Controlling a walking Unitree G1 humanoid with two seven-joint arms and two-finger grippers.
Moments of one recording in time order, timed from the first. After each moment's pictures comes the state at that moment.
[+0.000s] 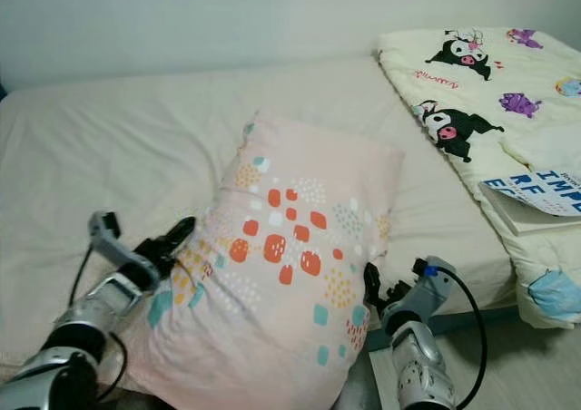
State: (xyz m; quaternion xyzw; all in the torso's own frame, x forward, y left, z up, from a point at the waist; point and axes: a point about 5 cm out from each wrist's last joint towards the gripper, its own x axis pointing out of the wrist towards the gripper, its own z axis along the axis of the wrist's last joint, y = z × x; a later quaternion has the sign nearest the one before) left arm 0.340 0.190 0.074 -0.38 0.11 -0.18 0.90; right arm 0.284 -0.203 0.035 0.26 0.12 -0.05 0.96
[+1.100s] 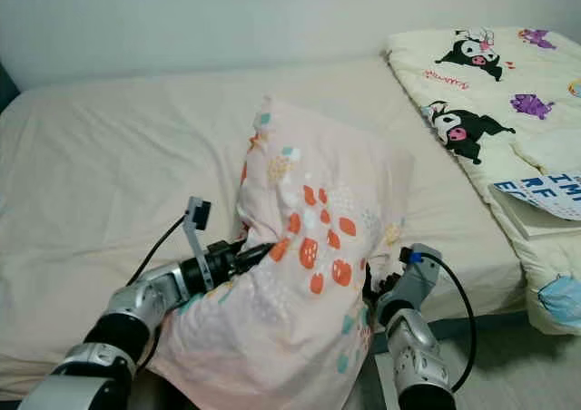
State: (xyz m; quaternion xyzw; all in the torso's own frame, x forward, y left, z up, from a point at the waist) left arm 0.332 0.109 0.092 -0.21 0.12 -0.47 0.85; right arm 0.299 -0.192 0.038 0.21 0.15 -0.03 0.97
